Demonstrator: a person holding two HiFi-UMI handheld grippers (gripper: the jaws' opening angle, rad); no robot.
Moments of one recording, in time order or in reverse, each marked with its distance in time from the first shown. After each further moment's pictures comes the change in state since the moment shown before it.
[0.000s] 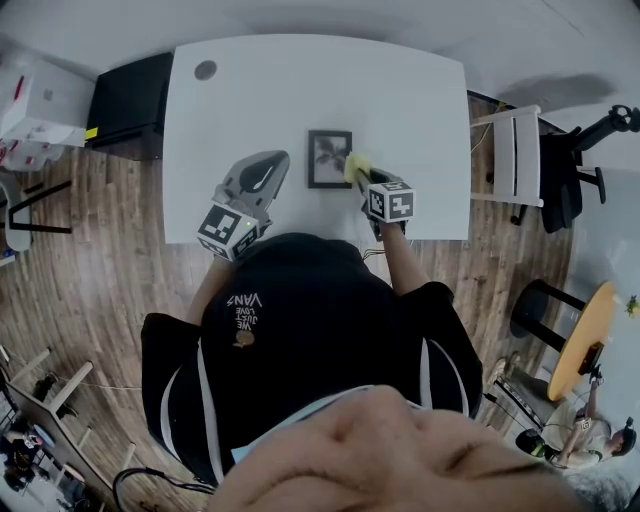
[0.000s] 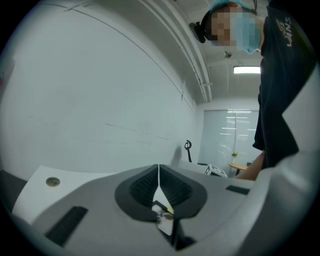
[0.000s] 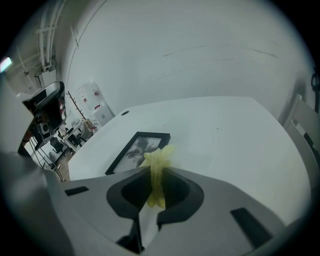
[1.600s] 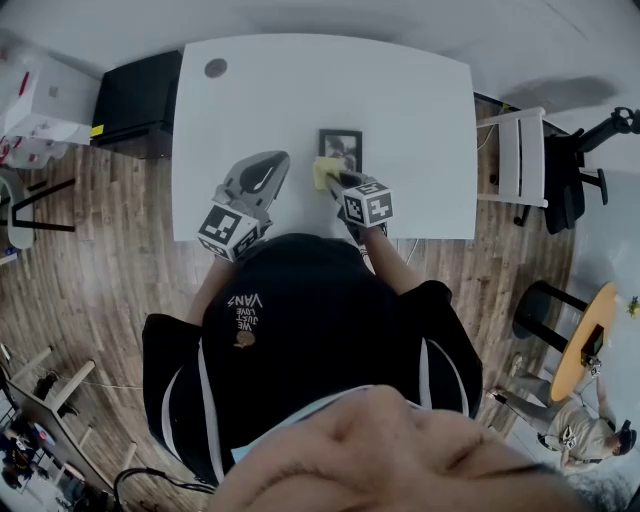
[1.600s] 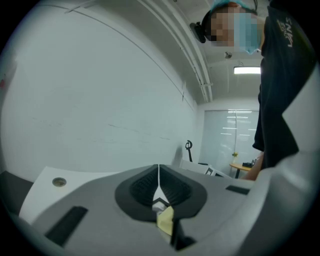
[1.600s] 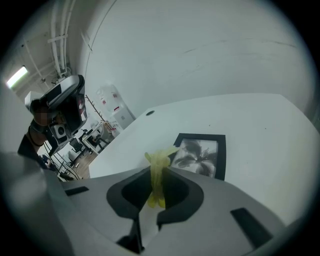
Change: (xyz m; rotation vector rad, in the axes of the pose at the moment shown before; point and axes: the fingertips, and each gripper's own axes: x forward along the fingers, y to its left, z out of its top) left arm -0.025 0.014 0.000 -0.006 0.003 0.008; right arm 0.026 0.110 0.012 -0.038 -0.009 0.200
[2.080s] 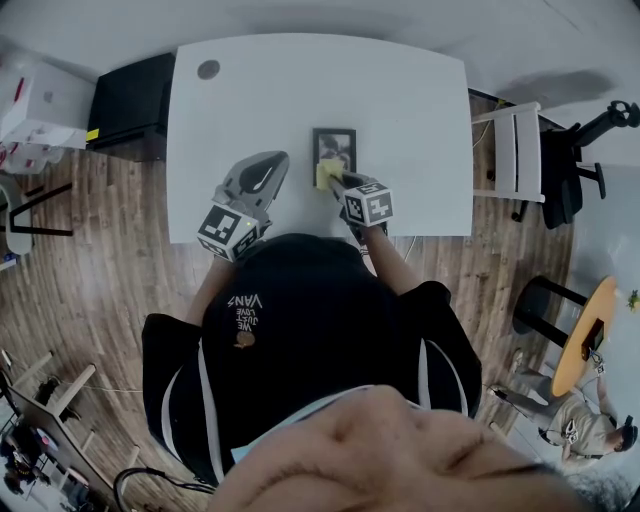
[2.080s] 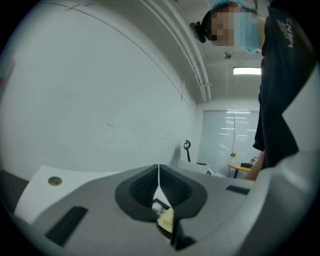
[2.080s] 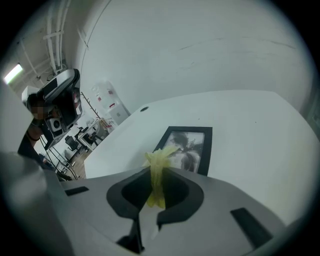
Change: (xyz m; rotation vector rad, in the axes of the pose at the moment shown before) left arm 0.007 -0.008 -0.003 0.002 0.005 -0.019; right arm -0.006 -0.021 -0.019 0.008 0.036 -0.045
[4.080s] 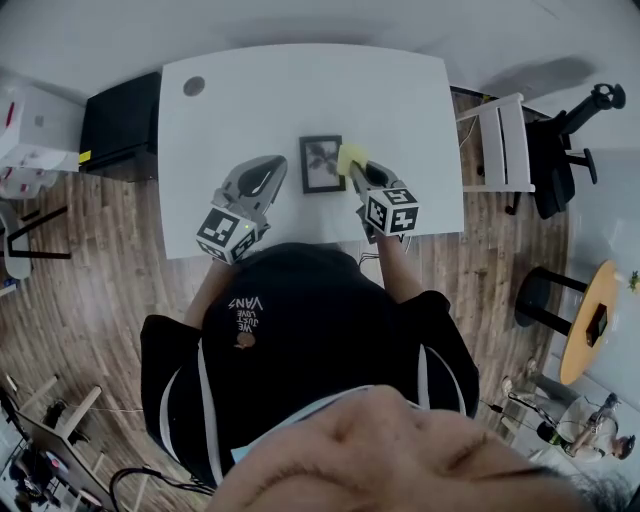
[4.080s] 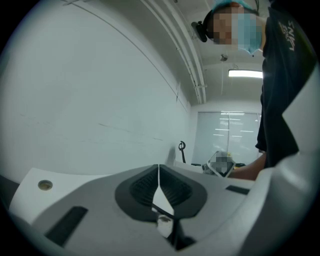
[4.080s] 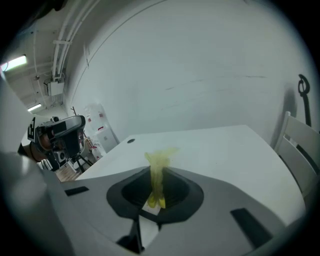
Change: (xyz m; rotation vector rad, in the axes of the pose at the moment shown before) left arm 0.019 -0.012 0.009 0.004 -0.016 -0.068; right arm -0.092 -0.039 0.068 0.017 -0.314 -0.176
